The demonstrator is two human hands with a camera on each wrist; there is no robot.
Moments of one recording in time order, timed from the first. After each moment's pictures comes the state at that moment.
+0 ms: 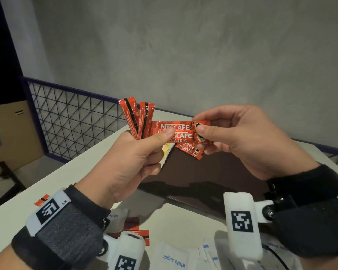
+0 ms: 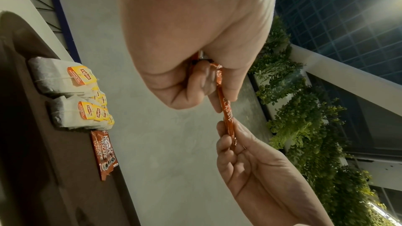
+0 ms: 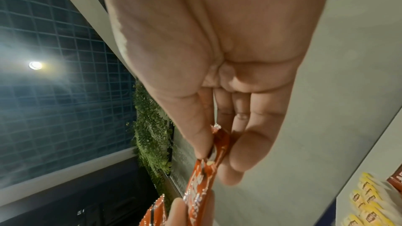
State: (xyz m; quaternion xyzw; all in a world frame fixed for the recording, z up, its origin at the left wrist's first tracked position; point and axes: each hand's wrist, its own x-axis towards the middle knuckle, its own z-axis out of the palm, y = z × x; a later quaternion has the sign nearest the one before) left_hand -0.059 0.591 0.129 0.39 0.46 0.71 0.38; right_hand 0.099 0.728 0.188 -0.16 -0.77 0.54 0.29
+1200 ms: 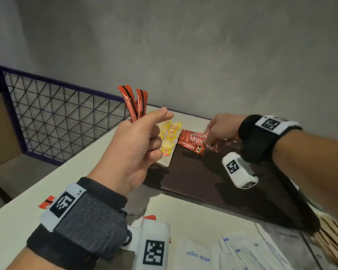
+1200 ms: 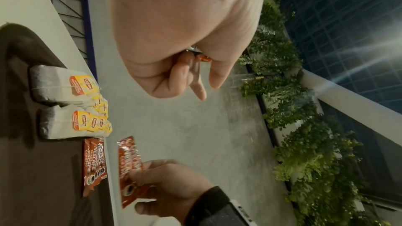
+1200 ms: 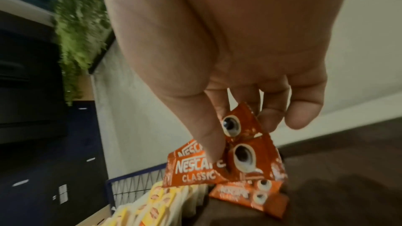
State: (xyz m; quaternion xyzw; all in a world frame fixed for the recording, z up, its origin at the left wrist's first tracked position) left_hand -0.083 0.594 0.133 0.25 0.43 0.79 0.36; right_hand 0.017 0.817 0.175 -0.44 -0.87 0.20 0.00
